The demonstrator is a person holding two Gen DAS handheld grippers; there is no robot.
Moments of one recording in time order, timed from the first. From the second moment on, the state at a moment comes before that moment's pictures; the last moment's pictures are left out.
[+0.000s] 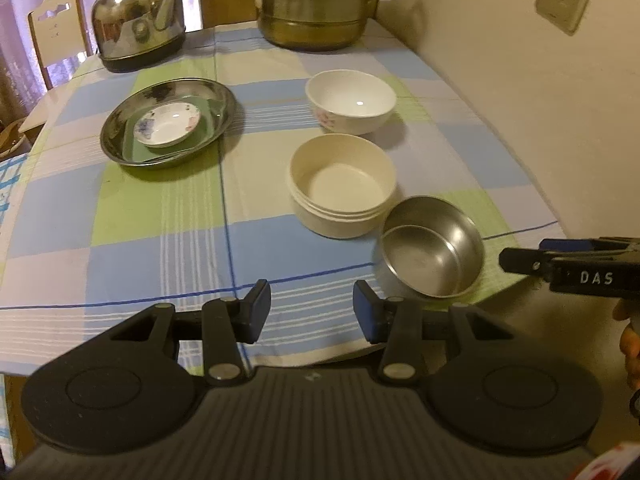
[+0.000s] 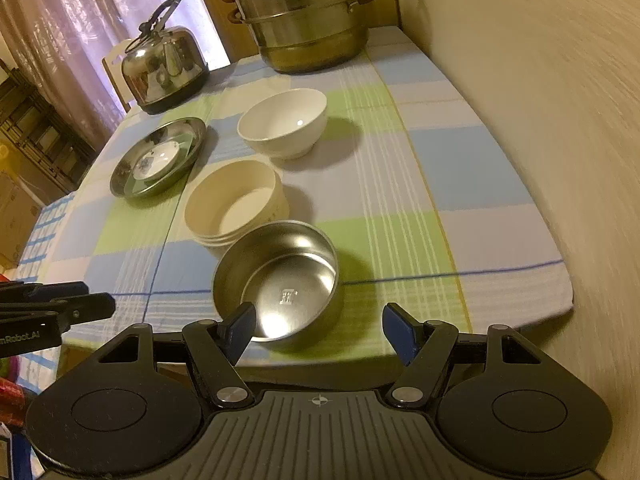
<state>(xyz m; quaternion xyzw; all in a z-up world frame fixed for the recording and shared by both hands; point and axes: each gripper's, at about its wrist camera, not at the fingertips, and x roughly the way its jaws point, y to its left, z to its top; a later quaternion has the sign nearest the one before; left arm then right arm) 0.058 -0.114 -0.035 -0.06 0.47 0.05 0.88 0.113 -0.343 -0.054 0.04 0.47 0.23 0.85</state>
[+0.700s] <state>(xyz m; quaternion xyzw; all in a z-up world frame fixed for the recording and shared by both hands) 0.160 -0.075 -0.069 -0.04 0.47 0.00 0.88 0.195 -0.289 -0.069 0.04 0.45 0.23 0.86</state>
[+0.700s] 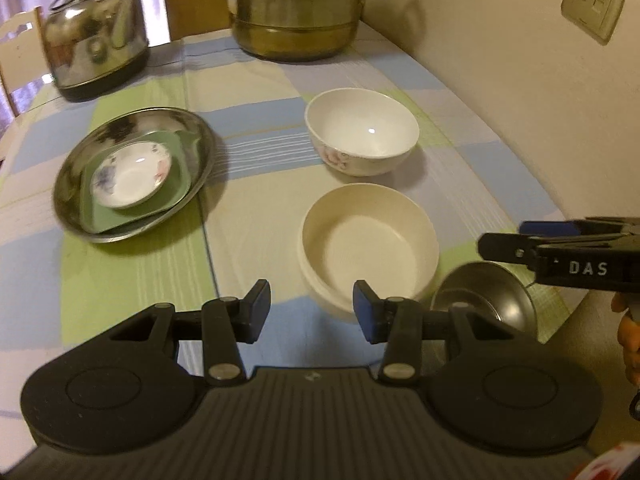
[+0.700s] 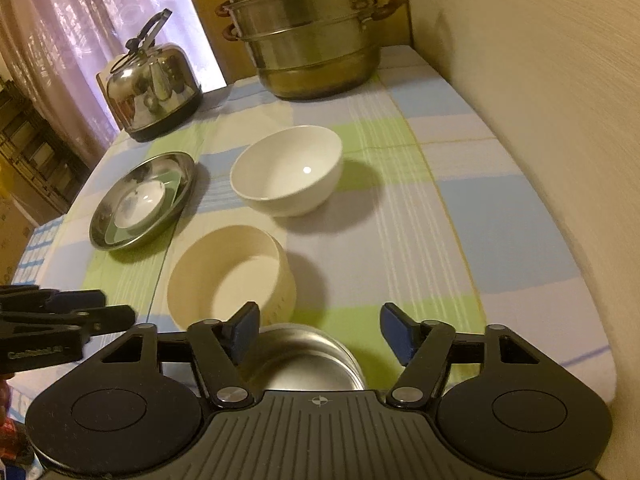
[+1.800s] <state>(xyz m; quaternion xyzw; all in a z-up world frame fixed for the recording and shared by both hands) 0.218 -0.061 -0.112 -0.05 0.51 -0.04 0.86 0.237 -0.236 -0.108 0.02 0.49 0.25 0.84</state>
